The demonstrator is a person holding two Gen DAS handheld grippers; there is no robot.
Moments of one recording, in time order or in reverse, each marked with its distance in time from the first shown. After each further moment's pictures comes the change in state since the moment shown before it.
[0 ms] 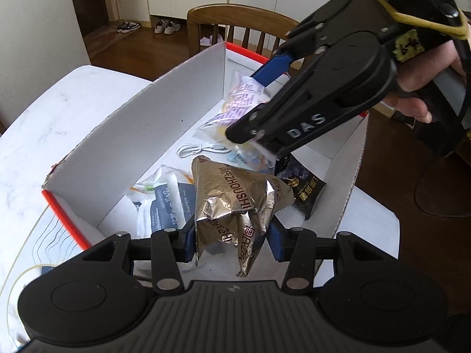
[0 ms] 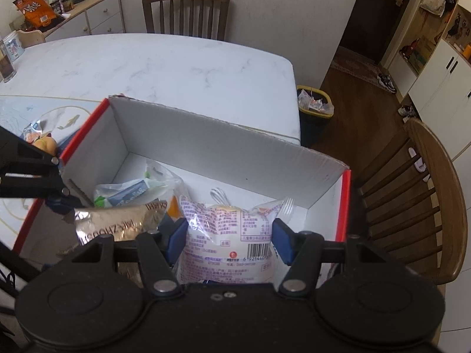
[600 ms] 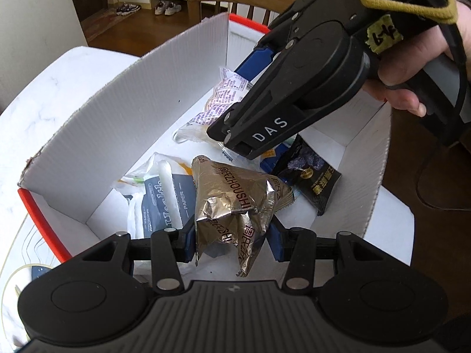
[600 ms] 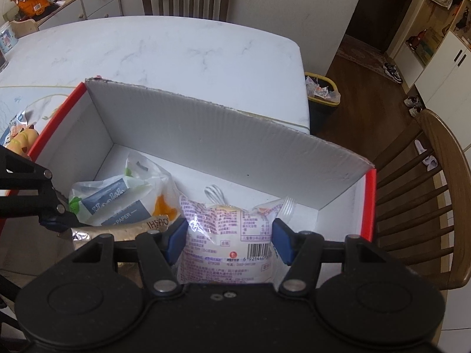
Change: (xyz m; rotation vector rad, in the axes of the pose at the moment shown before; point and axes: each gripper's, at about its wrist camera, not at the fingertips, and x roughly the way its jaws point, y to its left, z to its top) left arm 0.035 0.003 0.005 -0.007 0.088 0.010; right arm 0.041 -0.004 0.006 -0.010 0.057 0.010
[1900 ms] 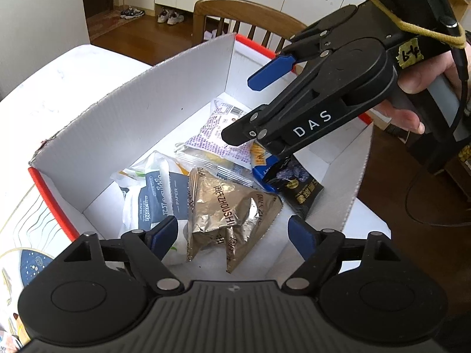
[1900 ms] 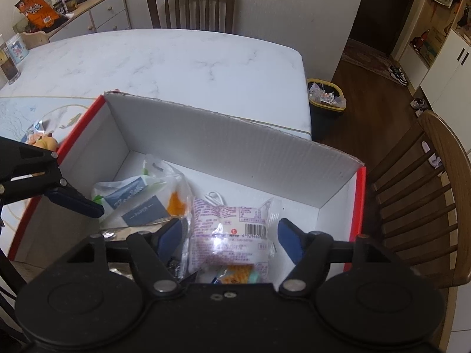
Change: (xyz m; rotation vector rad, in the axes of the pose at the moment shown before) left arm -0.028 0.008 -0.014 -0.085 -0.090 -0.072; right arm -0.030 -0.004 -0.009 0.024 -0.043 0.051
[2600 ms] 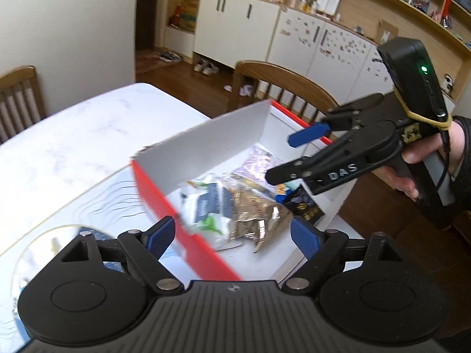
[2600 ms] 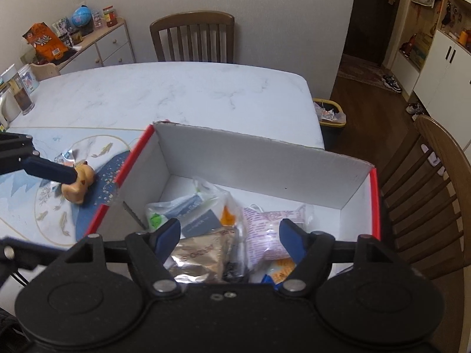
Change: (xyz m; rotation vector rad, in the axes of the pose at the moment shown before) left arm -0.105 0.022 -0.052 -0.123 -0.248 0.092; right arm -0.047 0.045 -0.012 0.082 -0.125 0.018
